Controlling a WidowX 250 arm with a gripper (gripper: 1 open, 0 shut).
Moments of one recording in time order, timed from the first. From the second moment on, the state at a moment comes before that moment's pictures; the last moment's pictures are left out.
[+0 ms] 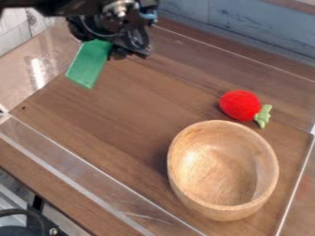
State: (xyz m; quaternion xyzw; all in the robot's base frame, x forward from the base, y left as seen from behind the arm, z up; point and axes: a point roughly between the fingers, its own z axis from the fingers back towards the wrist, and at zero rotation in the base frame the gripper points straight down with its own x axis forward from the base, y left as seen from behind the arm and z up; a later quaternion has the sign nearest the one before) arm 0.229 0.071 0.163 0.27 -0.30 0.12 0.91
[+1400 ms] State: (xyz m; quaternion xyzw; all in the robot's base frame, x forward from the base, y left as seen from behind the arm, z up) arm 0.260 0.076 0.102 0.24 -0.23 0.19 0.92
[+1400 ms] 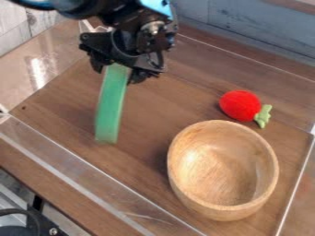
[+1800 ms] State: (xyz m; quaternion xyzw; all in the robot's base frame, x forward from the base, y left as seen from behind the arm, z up) arm 0.288 0.072 0.084 0.22 -0.23 0.17 0.93
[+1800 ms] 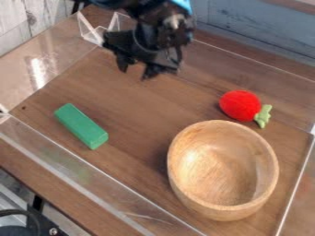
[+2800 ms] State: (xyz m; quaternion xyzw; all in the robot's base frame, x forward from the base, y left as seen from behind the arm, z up) arm 0.281 0.103 0.039 0.20 -0.21 0.20 0.94
